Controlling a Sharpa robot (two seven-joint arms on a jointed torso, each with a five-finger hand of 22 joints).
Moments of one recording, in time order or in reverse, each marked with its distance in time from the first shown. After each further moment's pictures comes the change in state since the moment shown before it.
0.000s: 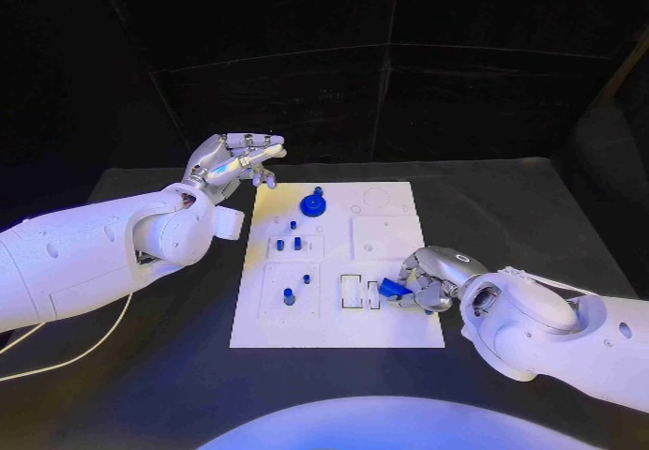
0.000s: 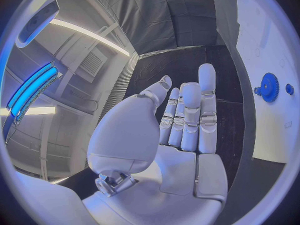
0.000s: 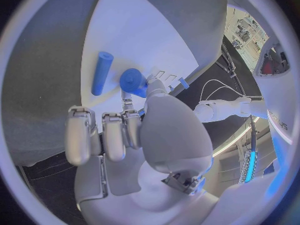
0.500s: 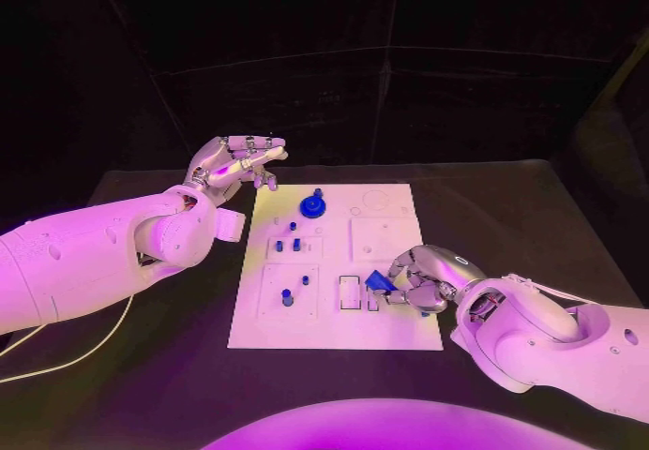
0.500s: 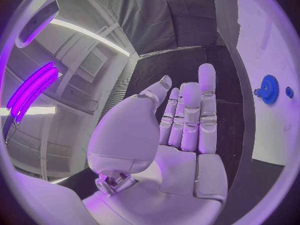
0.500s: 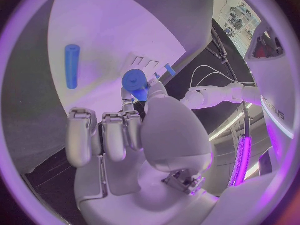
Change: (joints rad) left arm 0.000 0.005 -0.001 -0.002 0.000 0.002 0.000; left_hand 0.000 0.000 0.000 0.000 0.000 0.000 0.000 0.000 0.000 0.000 0.000 0.000 0.000 0.000 0.000 0.000 -0.001 0.000 0.000 0.000 0.000 0.000; right arm -0.002 -0.001 0.000 0.054 0.064 -0.130 0.057; right_hand -0.030 0.035 -0.002 0.041 0.071 0.013 0.013 0.000 0.000 0.000 -0.021 0.031 0.000 0.003 -0.020 0.008 0.001 0.000 0.003 -0.022 0.020 0.000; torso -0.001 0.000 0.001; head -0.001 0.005
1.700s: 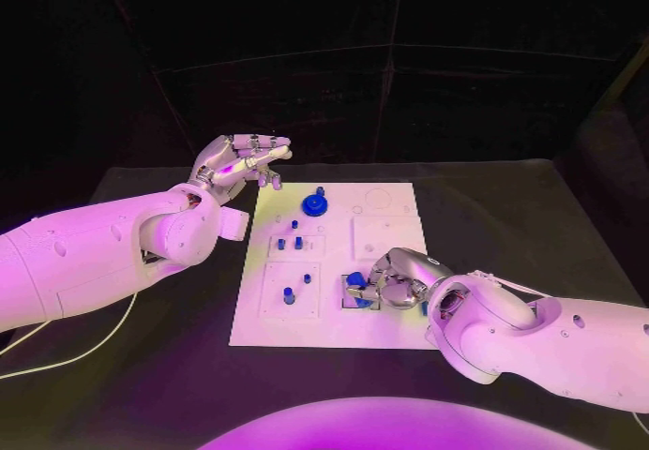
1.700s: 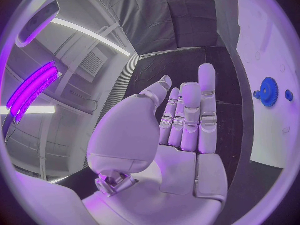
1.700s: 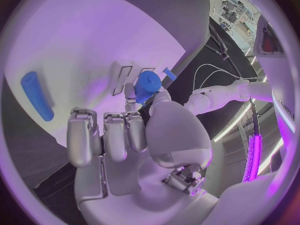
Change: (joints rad) left arm 0.000 0.003 -0.002 0.004 0.000 0.003 -0.001; left_hand 0.000 0.000 0.000 0.000 0.000 0.000 0.000 0.000 0.000 0.000 0.000 0.000 0.000 0.000 0.000 0.000 0.000 0.000 0.000 0.000 0.000 0.000; right arm 0.000 0.146 0.000 -0.080 0.085 0.029 -0.061; right_hand -0.178 0.049 -0.102 0.026 -0.110 0.092 -0.034 0.022 0.125 0.013 -0.024 -0.001 0.000 -0.003 -0.019 0.000 0.000 0.001 0.000 -0.021 0.004 0.000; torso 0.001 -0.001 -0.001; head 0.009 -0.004
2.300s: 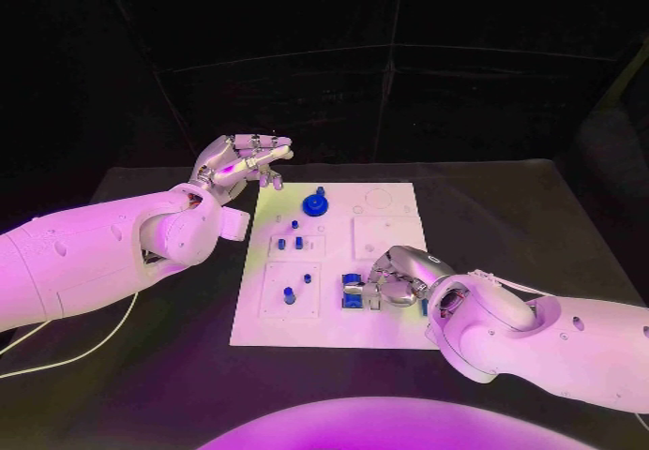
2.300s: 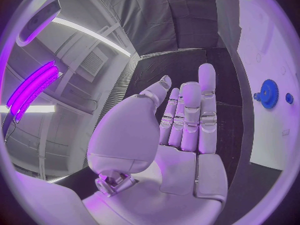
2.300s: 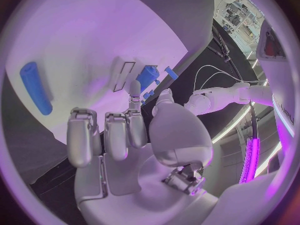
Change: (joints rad) left arm 0.000 -0.002 0.000 0.003 0.003 0.008 0.000; left_hand 0.000 0.000 -0.007 0.001 0.000 -0.004 0.004 0.000 0.000 -0.007 0.000 0.006 -0.001 0.000 0.000 -0.004 -0.010 0.000 0.000 0.000 -0.005 -0.003; right arm 0.000 0.002 0.000 -0.003 -0.041 -0.010 -0.013; right_hand -0.114 -0.034 -0.060 -0.005 -0.255 0.036 -0.055 0.006 0.036 -0.013 -0.004 -0.028 0.000 0.001 -0.007 -0.004 0.000 0.000 0.000 0.000 0.000 0.000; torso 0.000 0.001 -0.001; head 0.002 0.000
